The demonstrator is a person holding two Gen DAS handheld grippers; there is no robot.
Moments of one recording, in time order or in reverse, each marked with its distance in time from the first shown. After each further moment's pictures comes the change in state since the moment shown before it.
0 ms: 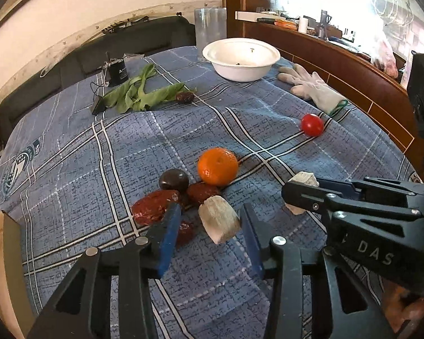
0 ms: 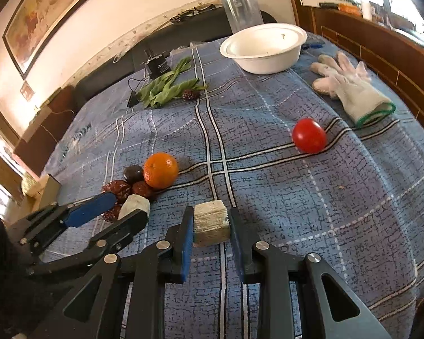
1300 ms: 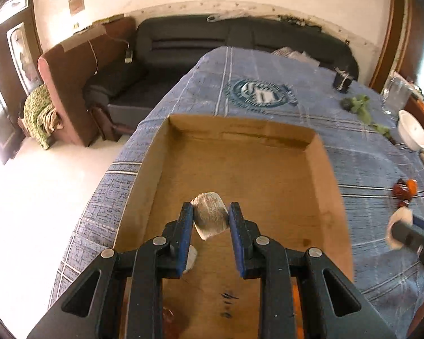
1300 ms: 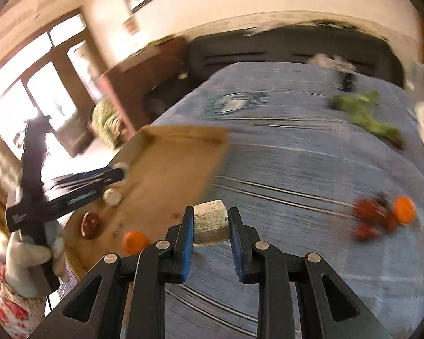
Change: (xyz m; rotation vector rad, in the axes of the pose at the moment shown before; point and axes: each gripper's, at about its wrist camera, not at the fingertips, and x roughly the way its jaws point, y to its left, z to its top) left arm -0.152 0.281 -0.140 -0.561 0.054 0.407; right arm 0.000 0.261 -0.043 -0.494 0.078 0.336
